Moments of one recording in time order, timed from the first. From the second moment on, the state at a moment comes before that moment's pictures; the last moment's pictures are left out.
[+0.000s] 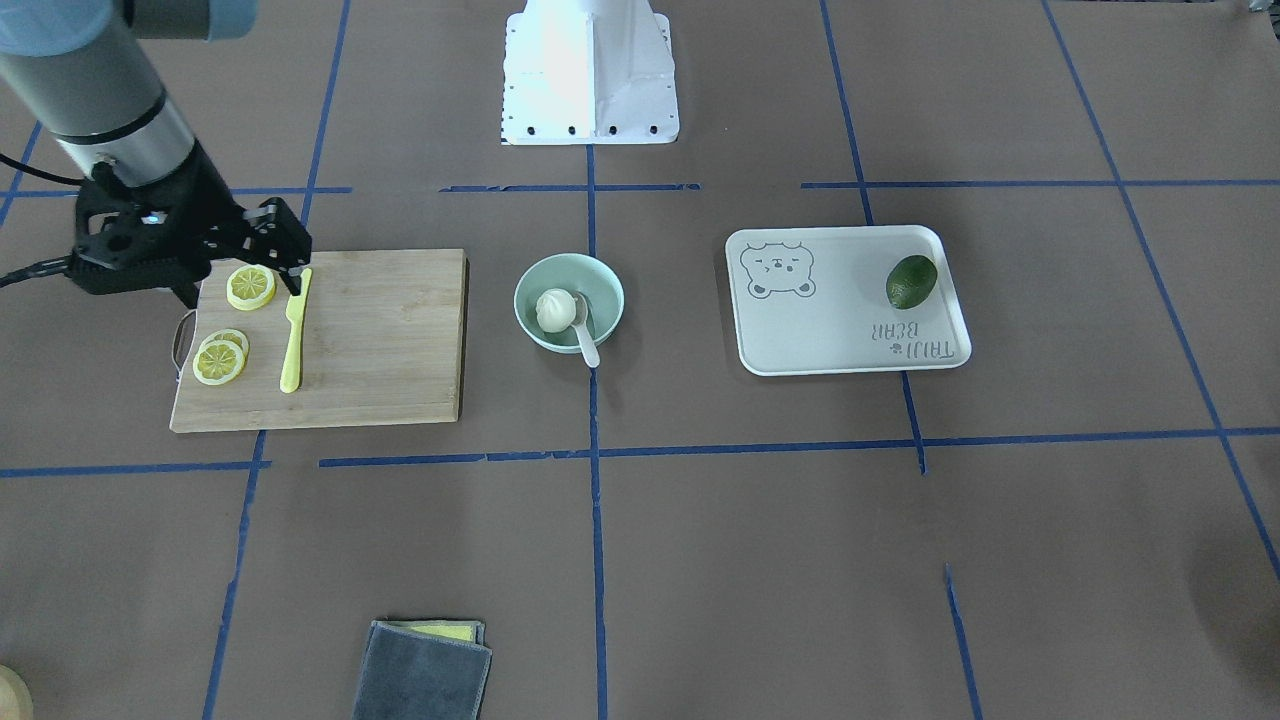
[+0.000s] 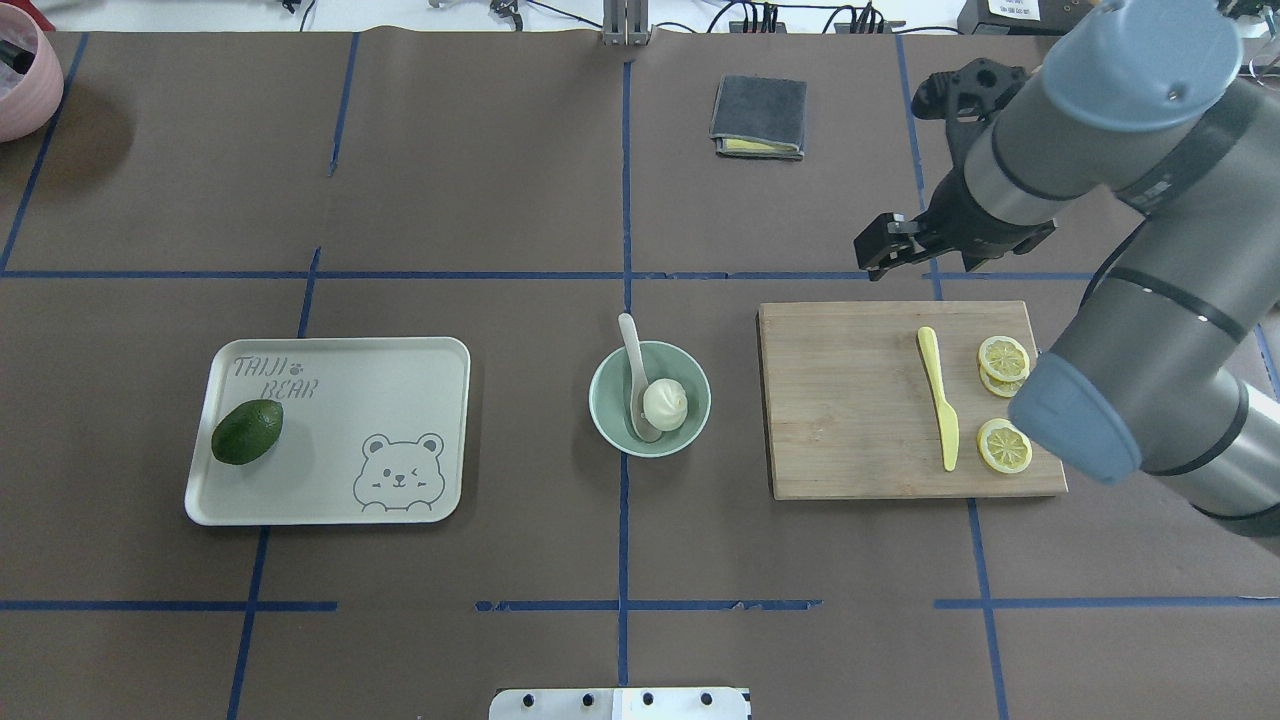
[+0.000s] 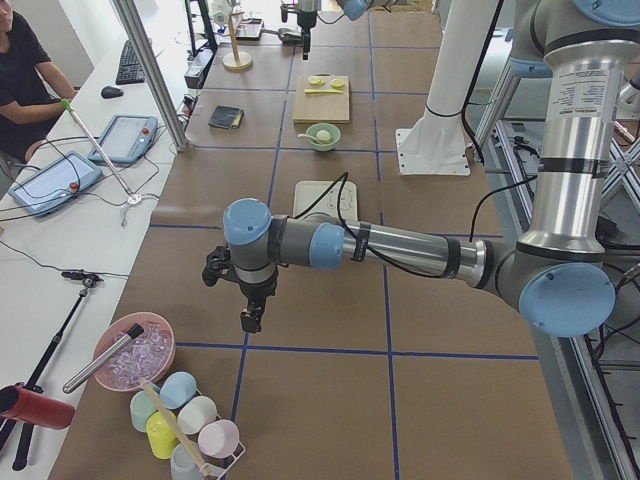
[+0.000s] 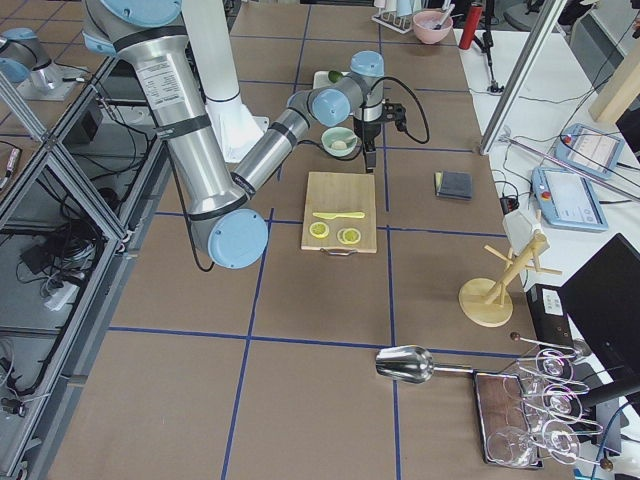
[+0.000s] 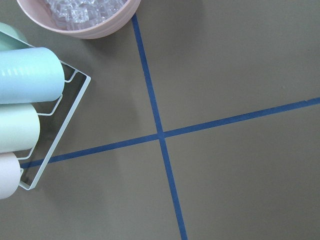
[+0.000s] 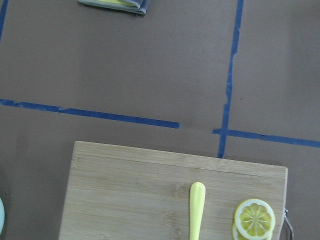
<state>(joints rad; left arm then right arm) -1.53 -1.61 -1.66 -1.52 -2.32 0.11 0.96 -1.22 2.02 -1.77 2.12 0.68</state>
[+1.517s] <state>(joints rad) -1.55 -1.58 -1.64 -1.52 -2.34 0.12 1.61 -1.54 1.64 -1.77 2.41 -0.33</state>
